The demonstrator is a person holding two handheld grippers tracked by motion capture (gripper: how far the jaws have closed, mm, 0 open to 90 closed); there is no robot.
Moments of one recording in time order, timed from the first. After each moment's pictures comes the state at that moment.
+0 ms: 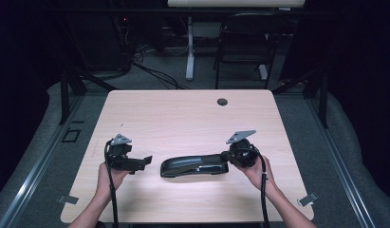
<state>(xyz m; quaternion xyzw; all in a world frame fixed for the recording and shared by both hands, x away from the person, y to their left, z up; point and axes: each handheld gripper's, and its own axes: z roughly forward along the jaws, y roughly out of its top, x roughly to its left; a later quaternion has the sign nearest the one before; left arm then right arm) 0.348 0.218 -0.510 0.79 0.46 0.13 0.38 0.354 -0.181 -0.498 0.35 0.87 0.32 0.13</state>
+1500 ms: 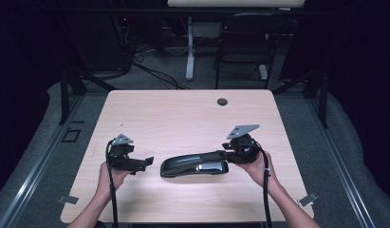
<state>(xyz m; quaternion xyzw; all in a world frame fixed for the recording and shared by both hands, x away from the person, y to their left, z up) 0.349 0.216 -0.510 0.80 0.44 0.11 0.39 0.348 -0.178 -0.464 0.32 0.87 0.36 0.14</state>
